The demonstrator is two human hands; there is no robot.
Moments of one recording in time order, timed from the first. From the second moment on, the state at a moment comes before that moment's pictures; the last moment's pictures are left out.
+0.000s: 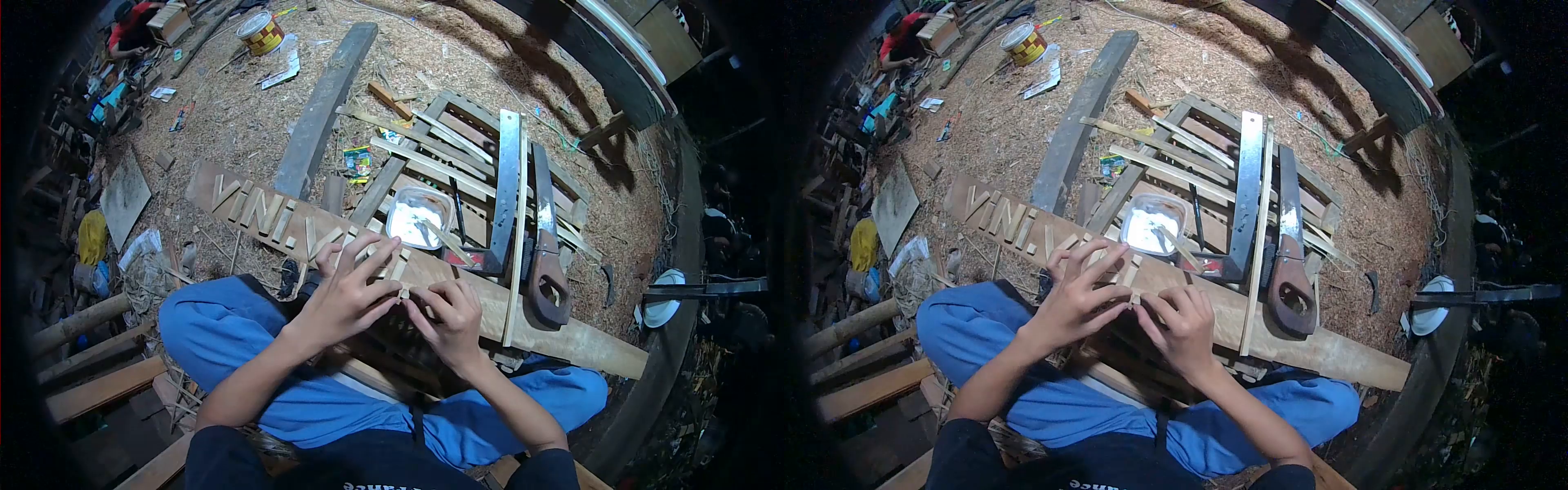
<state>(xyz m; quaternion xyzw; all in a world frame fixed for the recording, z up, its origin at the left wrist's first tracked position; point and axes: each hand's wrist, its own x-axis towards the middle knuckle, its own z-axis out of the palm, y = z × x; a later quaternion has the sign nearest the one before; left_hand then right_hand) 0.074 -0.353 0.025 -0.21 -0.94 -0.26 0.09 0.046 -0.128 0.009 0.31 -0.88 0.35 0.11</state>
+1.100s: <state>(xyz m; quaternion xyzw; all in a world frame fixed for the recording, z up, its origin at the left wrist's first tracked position) 0.082 -0.350 0.011 -0.24 -0.94 -0.18 0.15 0.050 -0.113 0.000 0.42 -0.86 0.26 0.15</state>
